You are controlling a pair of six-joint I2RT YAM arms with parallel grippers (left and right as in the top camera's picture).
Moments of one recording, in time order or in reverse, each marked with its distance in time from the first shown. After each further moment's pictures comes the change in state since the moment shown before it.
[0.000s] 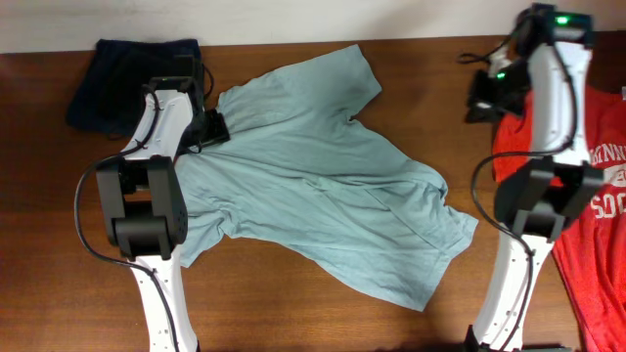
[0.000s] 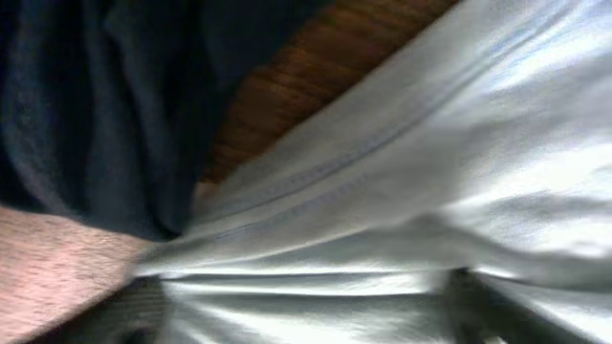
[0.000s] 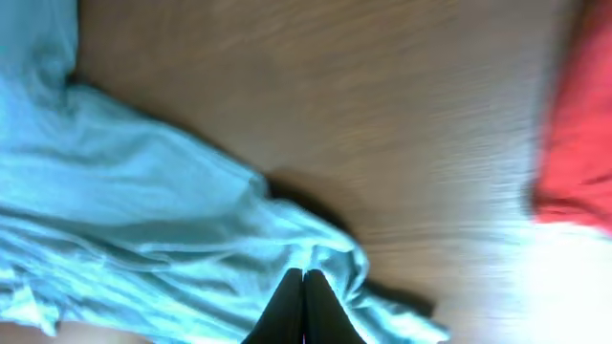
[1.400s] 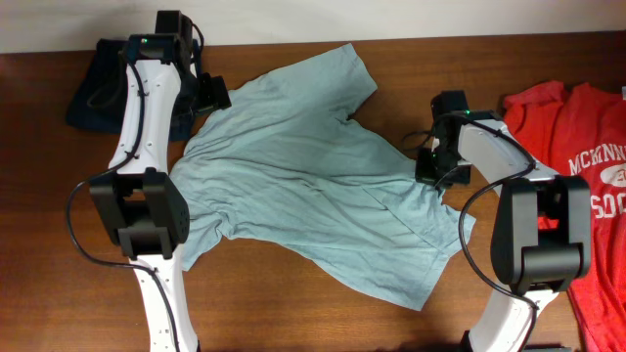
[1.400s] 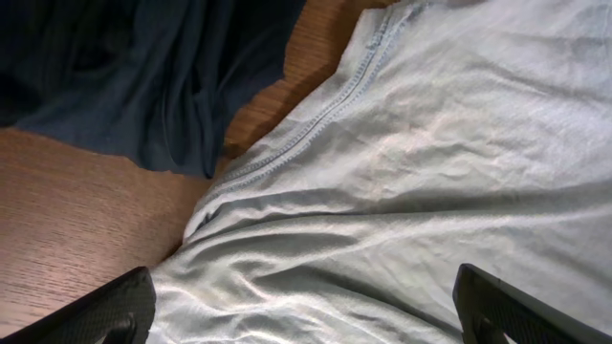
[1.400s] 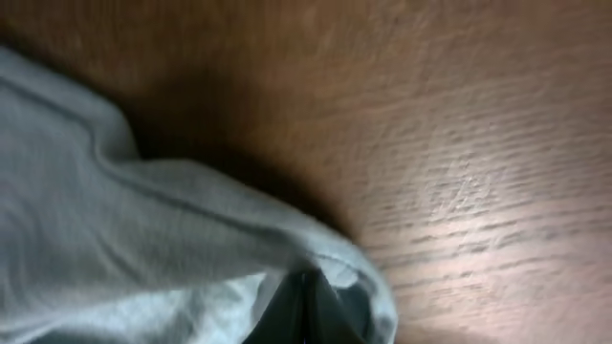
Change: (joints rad) left arm -0.008 0.001 0.416 -0.350 0.052 0.010; right arm 0.195 -0.433 -1.142 0.818 0.306 0.148
